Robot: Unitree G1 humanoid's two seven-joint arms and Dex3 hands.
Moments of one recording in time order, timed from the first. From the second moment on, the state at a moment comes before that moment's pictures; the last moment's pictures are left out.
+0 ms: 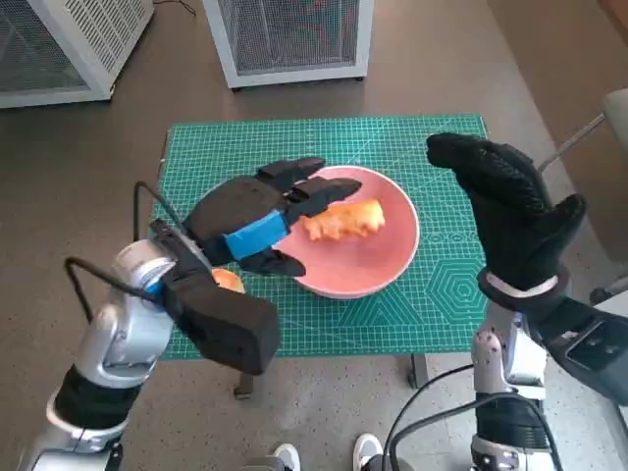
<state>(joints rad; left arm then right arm) -0.57 0.53 -0.20 -0.24 0.48 0.07 -0.55 -0.52 -0.11 -0.15 0.24 0.46 -0.58 0.60</state>
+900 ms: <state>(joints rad) -0.36 0.77 0.04 -0.55 0.39 0.41 -0.79 -0.51 -0.11 -0.14 0.20 0.46 -0.54 0.59</state>
